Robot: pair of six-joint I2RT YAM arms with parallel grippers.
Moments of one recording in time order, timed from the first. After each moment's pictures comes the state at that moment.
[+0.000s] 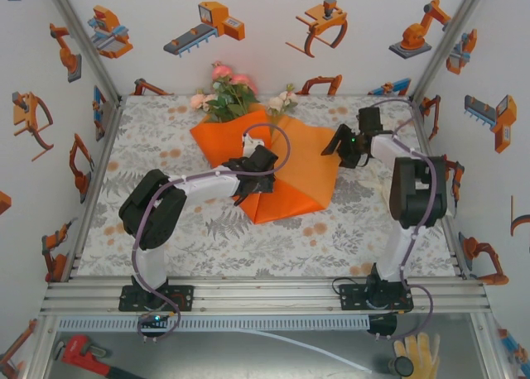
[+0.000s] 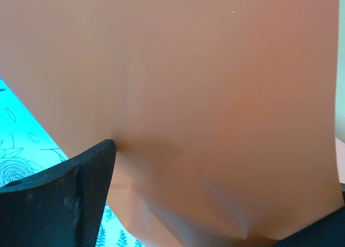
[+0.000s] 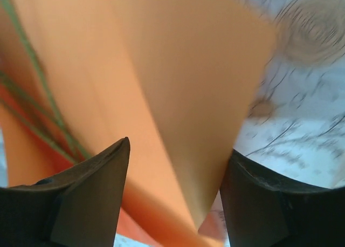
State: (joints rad) left arm -0.85 1.90 1.23 -0.30 -0.48 -0.58; right arm 0.06 1.89 1.25 -0.33 -0.37 0.59
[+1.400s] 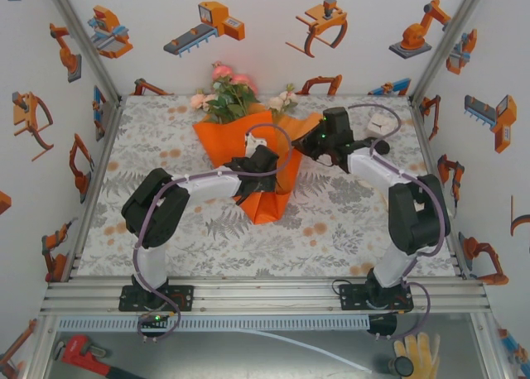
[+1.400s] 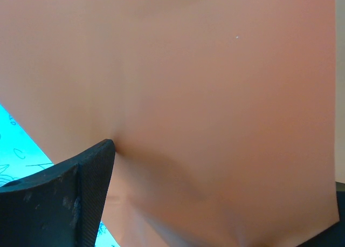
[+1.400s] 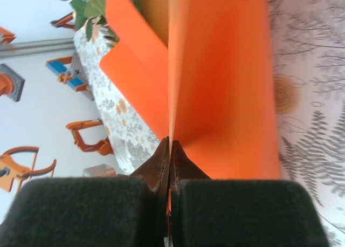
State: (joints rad) left arm -0.85 1.92 1.23 -0.24 -0.45 -0.55; right arm 0.36 1.72 1.16 -0.04 -0.24 1.14
